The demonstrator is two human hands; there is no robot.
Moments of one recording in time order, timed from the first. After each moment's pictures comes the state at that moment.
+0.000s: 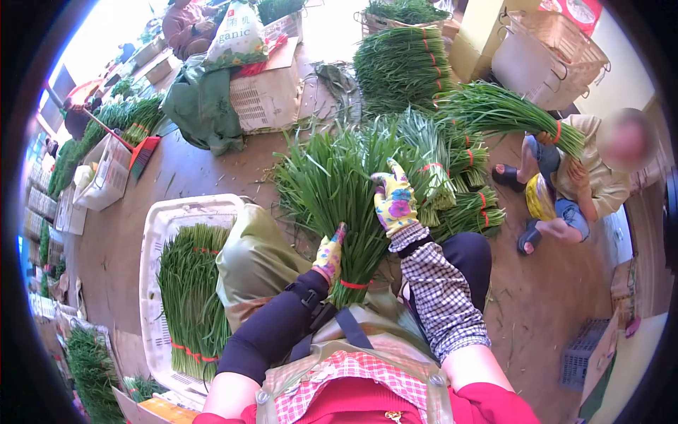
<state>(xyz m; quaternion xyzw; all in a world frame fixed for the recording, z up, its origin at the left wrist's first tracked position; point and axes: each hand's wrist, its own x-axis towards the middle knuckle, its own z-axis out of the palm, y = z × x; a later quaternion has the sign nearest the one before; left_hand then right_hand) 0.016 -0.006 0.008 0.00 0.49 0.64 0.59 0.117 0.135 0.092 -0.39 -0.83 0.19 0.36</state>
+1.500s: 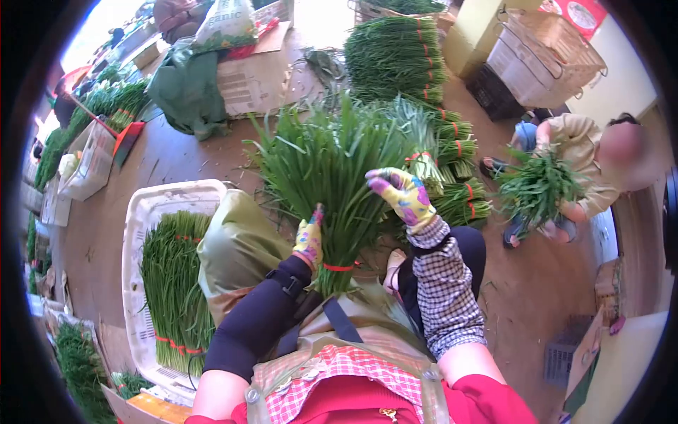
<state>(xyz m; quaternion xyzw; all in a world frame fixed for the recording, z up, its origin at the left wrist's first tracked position) 0.004 -0.003 0.015 -0.07 0.38 0.68 0.63 0.161 0.135 0.119 -0.23 -0.66 0.66 0.28</state>
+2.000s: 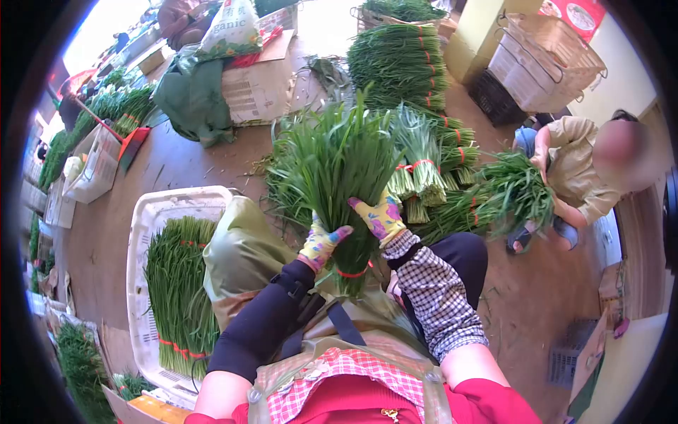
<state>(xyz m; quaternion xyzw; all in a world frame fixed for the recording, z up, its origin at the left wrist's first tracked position) 0.017 -0.005 0.029 0.28 0.58 0.66 0.40 0.122 0.103 0.086 -0.34 -0.63 0.59 0.36</state>
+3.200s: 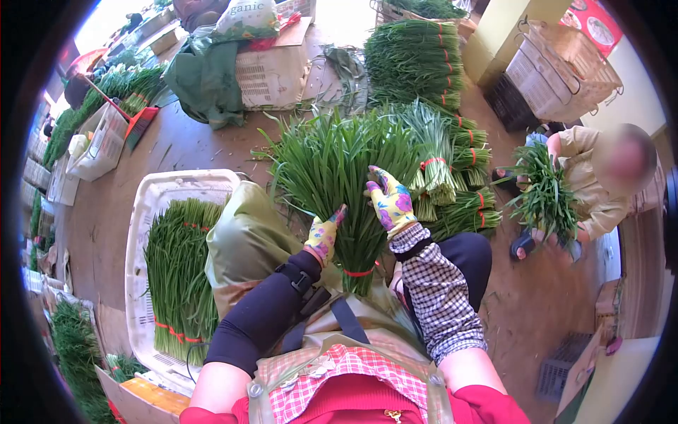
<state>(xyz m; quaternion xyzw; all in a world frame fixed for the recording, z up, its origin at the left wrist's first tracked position) 0.005 -0.002 0.010 0.05 0.48 0.67 0.56 0.113 0.117 0.078 -0.35 -0.68 0.57 0.30</state>
